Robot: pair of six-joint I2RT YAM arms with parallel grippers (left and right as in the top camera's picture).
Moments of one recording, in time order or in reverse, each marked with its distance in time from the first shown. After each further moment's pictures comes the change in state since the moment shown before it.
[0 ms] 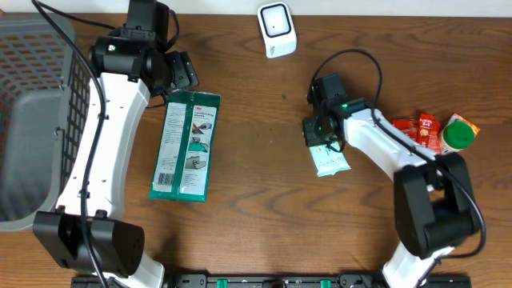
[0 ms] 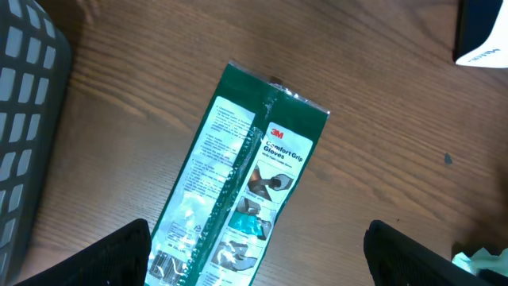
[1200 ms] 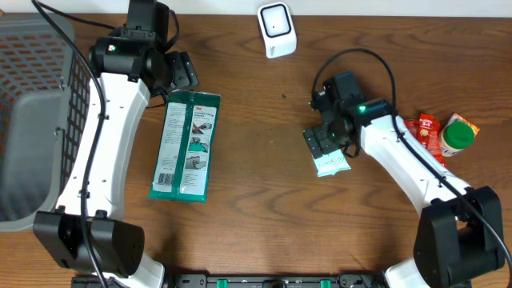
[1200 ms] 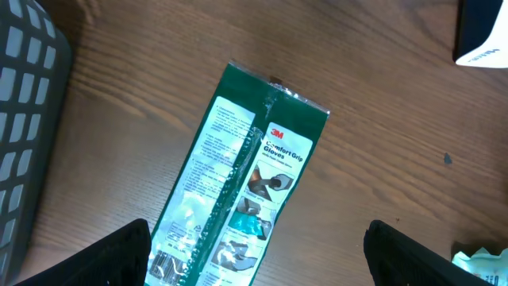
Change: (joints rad) left arm 0.000 0.000 0.000 0.000 0.000 0.000; right arm -0.015 -0.194 -0.024 -0.171 0.047 -0.238
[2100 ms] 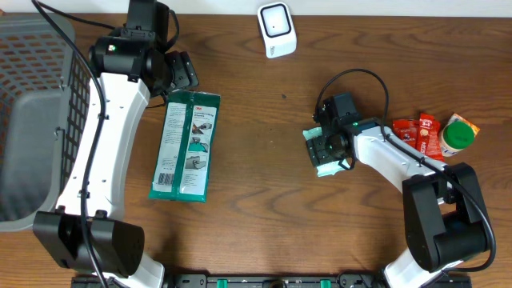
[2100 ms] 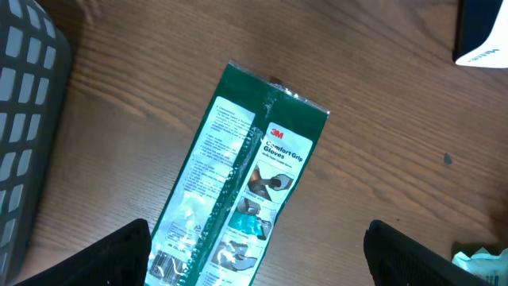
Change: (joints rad) left arm 0.000 0.000 0.000 0.000 0.000 0.000; right arm -0.025 0.098 -0.177 0.254 -0.052 0.082
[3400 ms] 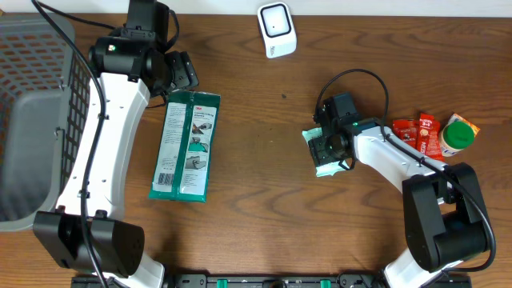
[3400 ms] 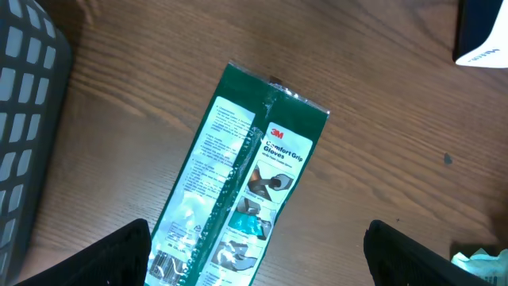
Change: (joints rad) left arm 0.000 0.000 0.000 0.000 0.000 0.000; right arm 0.000 0.000 0.000 -0.008 0.003 0.000
